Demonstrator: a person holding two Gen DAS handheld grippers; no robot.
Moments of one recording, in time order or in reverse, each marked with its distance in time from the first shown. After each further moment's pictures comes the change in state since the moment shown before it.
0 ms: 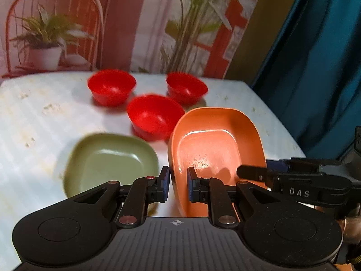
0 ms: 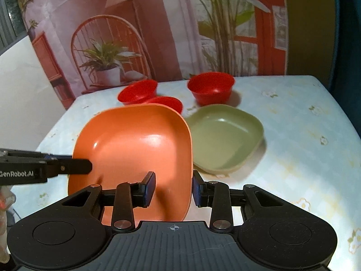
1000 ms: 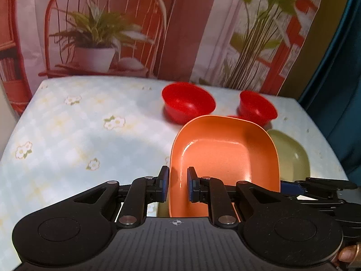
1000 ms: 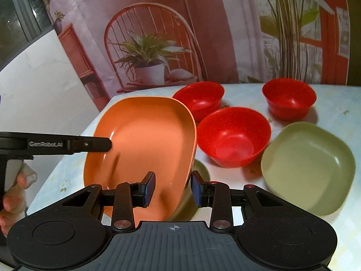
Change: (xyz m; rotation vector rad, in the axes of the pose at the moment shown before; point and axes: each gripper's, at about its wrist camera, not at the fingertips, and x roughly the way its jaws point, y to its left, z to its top) left arm 0.011 0.103 0.032 -0.075 0.008 0.178; right arm 0.089 0.082 0.035 -0.027 0.016 0.171
